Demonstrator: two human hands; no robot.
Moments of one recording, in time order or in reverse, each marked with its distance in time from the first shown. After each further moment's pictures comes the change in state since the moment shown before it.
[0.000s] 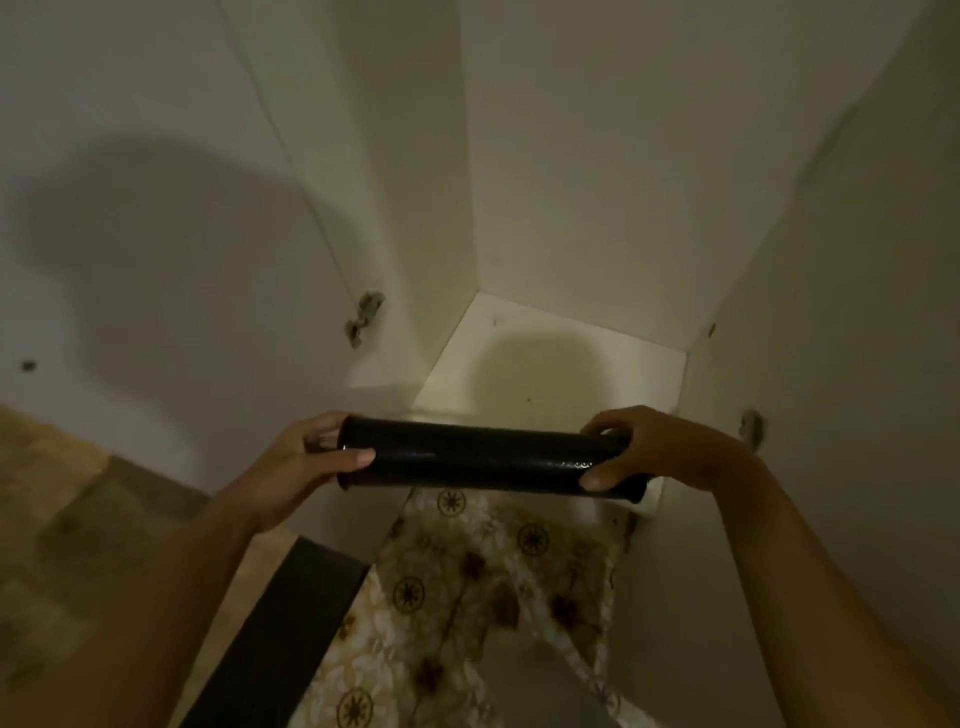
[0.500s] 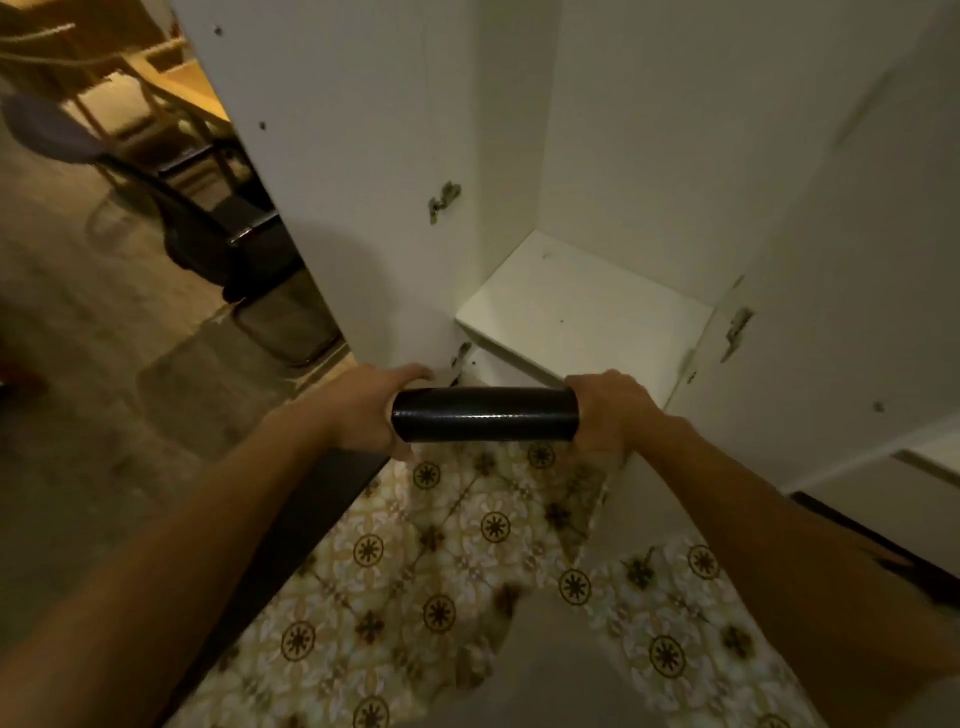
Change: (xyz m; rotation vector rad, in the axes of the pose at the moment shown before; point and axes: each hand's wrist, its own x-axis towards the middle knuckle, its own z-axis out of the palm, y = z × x) left_hand -0.229 -0.038 0.110 1.045 -0.063 0.056; right_hand -0.134 0.027 0.187 -0.876 0.193 -0.159
